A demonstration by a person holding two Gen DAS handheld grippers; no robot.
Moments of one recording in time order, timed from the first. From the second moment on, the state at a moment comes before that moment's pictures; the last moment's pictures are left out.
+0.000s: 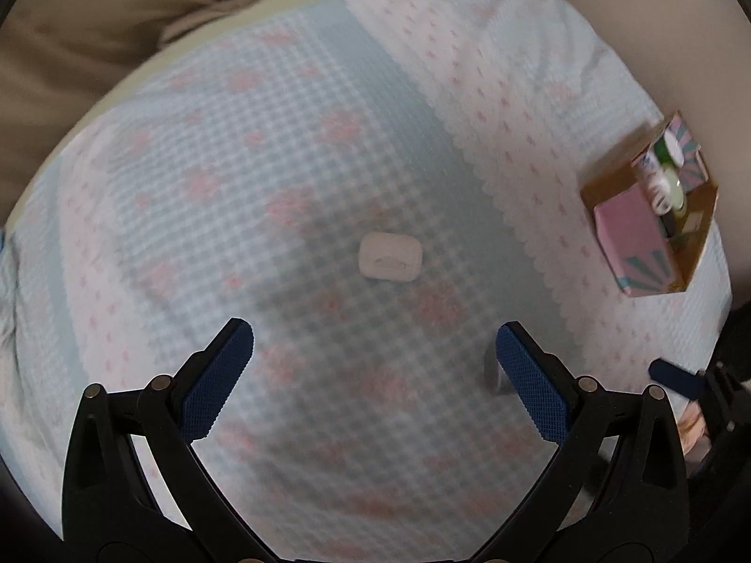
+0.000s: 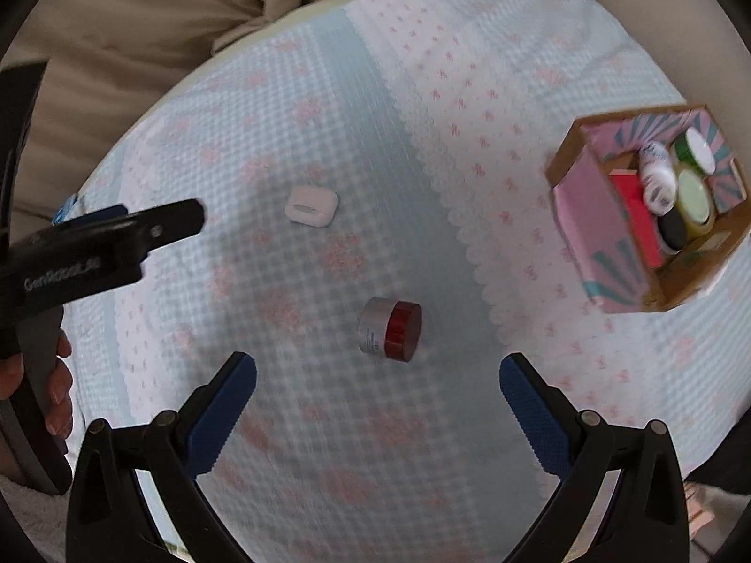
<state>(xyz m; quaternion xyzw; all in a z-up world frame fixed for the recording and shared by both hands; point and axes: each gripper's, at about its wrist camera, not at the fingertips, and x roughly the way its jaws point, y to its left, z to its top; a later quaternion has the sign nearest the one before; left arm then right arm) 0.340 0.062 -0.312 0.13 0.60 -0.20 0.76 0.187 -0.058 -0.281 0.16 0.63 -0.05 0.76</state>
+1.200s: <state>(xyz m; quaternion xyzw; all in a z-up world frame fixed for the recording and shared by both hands) 0.376 -0.001 -0.462 0.18 0.65 -0.23 0.70 0.211 -0.055 -0.445 0.20 0.71 -0.11 0.66</state>
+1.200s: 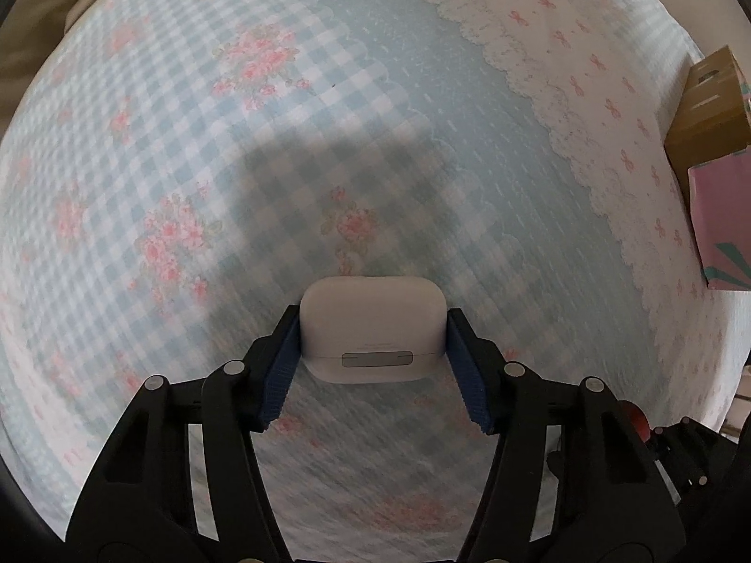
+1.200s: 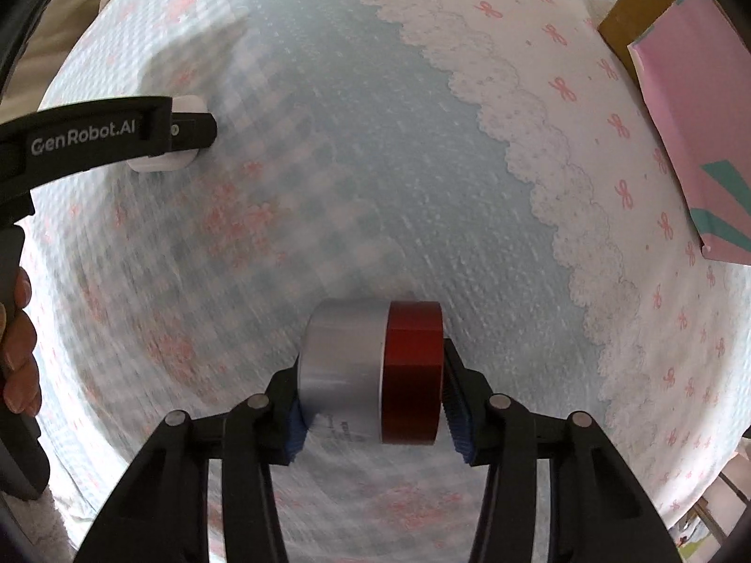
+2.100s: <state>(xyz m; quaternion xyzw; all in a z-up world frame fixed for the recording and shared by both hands) 0.295 0.065 -0.282 0.11 0.60 -0.18 0.77 0.161 -0.111 -0.312 0.24 0.63 -0.06 0.74</state>
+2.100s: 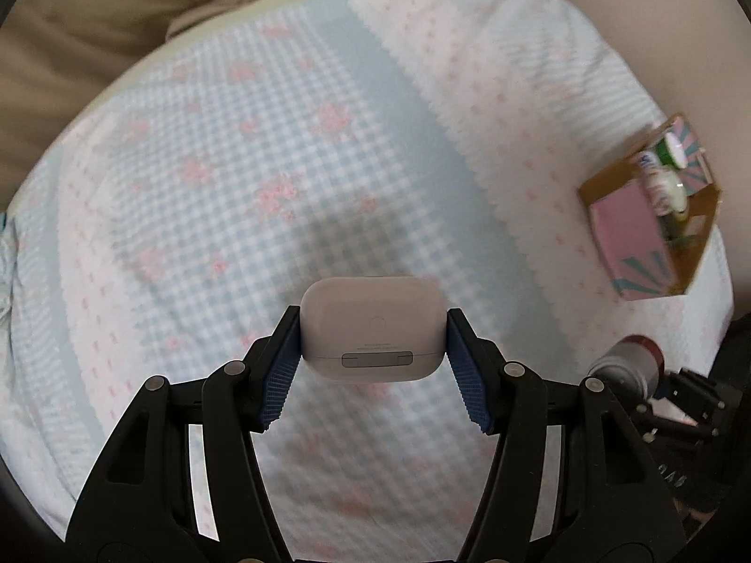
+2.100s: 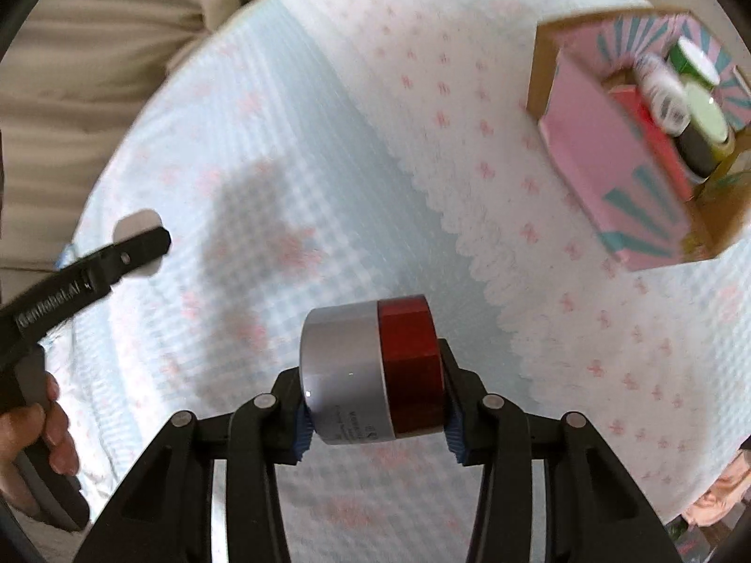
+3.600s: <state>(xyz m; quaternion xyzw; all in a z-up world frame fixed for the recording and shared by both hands) 0.200 -0.290 -0.285 0.00 0.61 -0.16 0.77 0.161 -0.484 -0.239 0.17 0.64 0.00 0.75</state>
